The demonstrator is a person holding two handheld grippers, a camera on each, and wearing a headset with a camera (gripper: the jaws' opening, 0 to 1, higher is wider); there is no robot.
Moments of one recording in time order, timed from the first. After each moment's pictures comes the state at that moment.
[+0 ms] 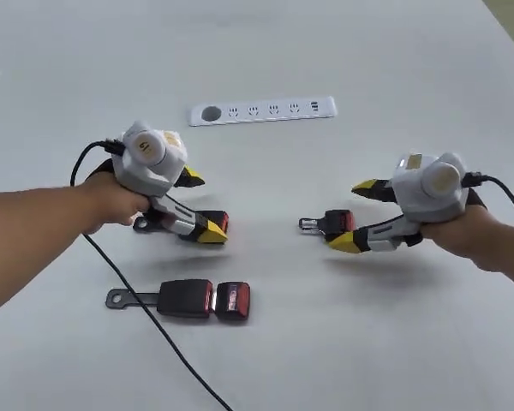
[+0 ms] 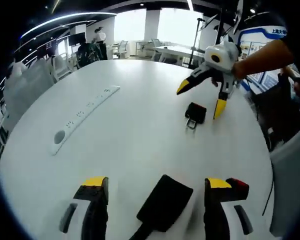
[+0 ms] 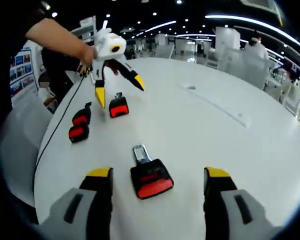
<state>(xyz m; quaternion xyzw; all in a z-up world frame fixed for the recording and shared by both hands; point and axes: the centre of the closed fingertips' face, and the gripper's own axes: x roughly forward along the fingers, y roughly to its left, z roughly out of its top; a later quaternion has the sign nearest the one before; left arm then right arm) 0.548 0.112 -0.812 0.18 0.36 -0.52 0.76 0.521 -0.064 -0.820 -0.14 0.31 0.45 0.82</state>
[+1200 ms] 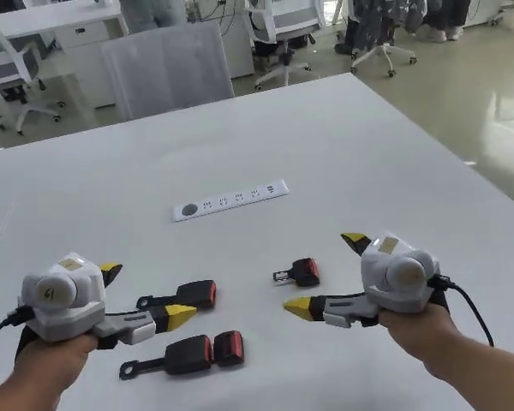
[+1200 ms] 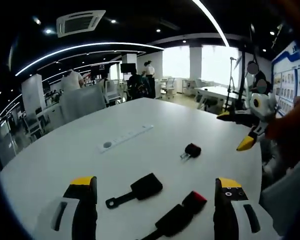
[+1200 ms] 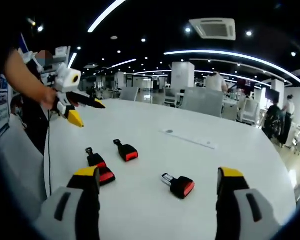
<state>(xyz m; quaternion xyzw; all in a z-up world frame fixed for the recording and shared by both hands) 0.448 0.169 -0.699 0.10 0.23 -0.37 0.90 0.420 -0.052 -0.726 -0.08 0.15 0.31 0.94</state>
